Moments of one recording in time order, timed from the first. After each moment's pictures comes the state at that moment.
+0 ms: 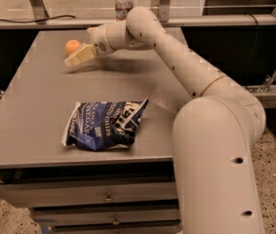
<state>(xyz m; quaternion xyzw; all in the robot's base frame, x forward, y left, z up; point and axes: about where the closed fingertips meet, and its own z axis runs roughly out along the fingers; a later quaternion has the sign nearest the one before) 0.795 0.187 0.858 -0.52 0.63 0.31 0.48</state>
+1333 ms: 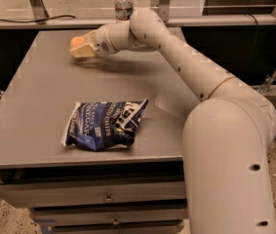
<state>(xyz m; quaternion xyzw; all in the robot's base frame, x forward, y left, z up) 0.790 0.182 0.864 -0.51 0.64 0.31 0.49</state>
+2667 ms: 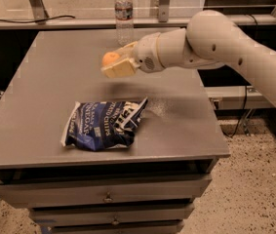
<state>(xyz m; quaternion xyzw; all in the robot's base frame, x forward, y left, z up) 0.633 0.056 0.901 -0.50 0.67 0.28 0.48</state>
